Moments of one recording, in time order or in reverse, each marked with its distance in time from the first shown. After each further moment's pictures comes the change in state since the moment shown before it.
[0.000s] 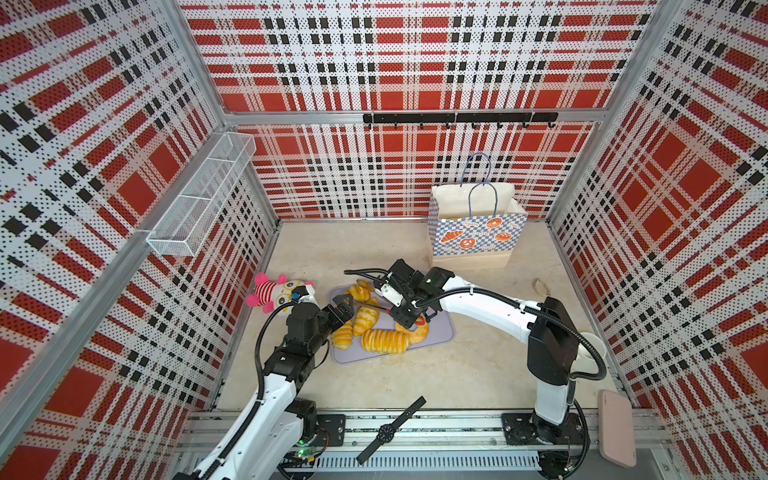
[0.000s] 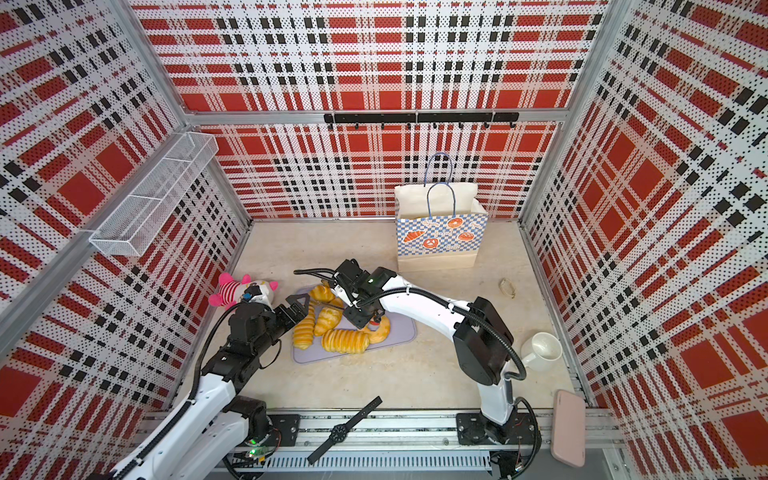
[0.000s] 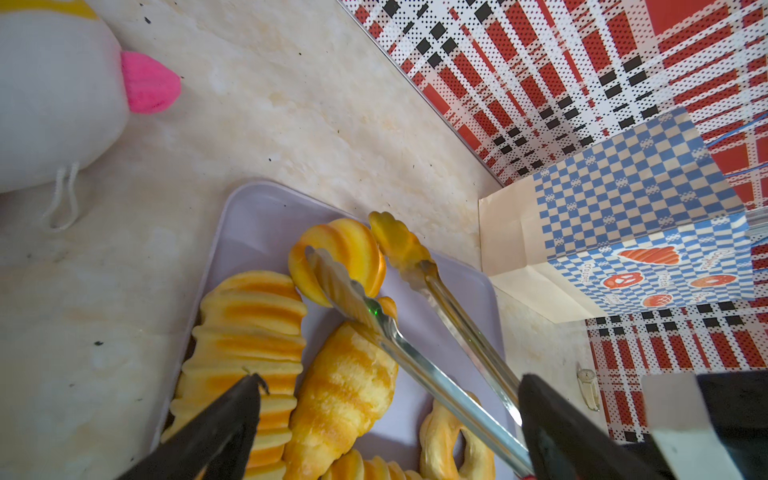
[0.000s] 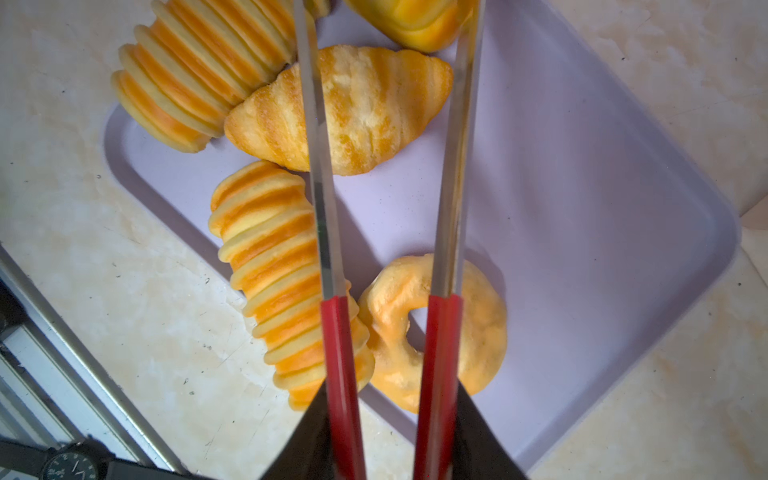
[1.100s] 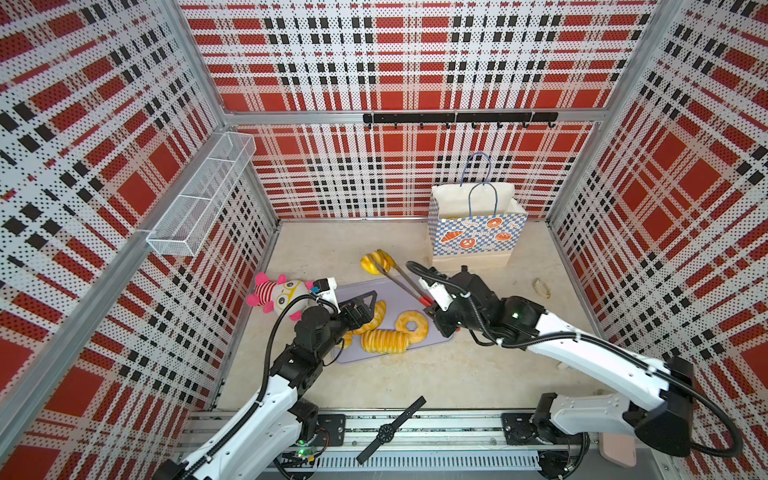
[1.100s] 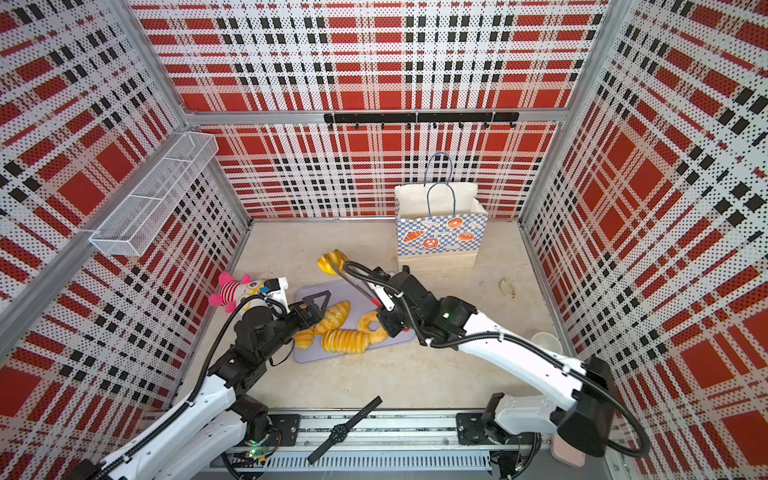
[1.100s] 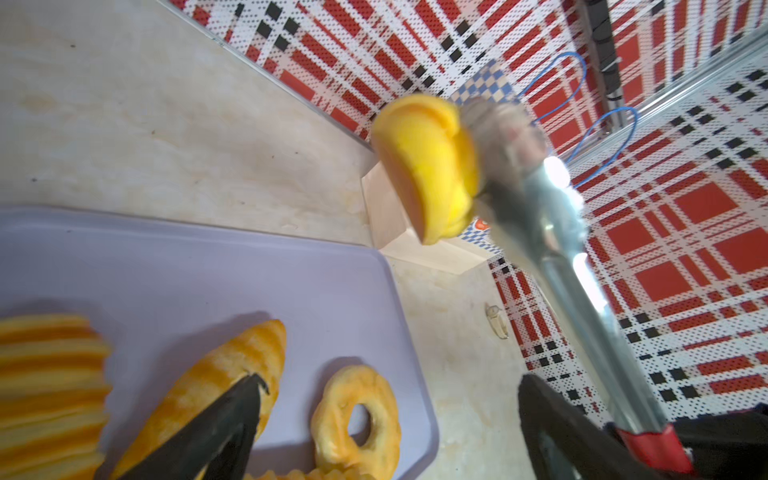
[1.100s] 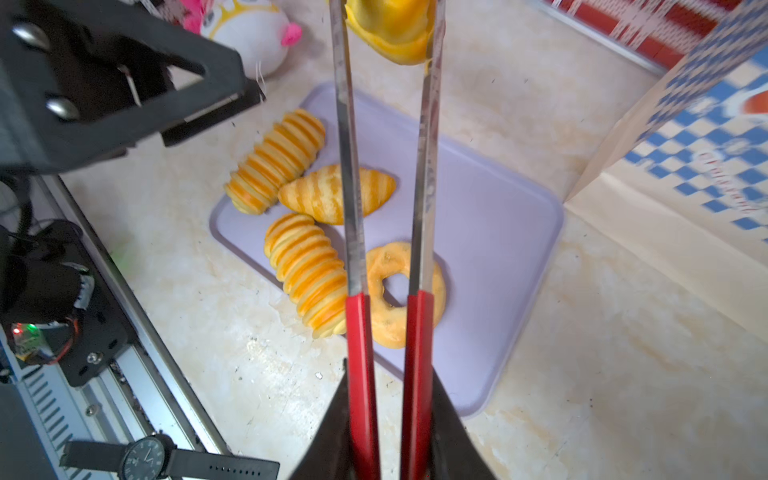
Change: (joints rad) left arm -0.246 0.006 0.000 0.253 0.012 0.023; right arm -0.009 -0.719 -0.514 0.294 0.107 0.144
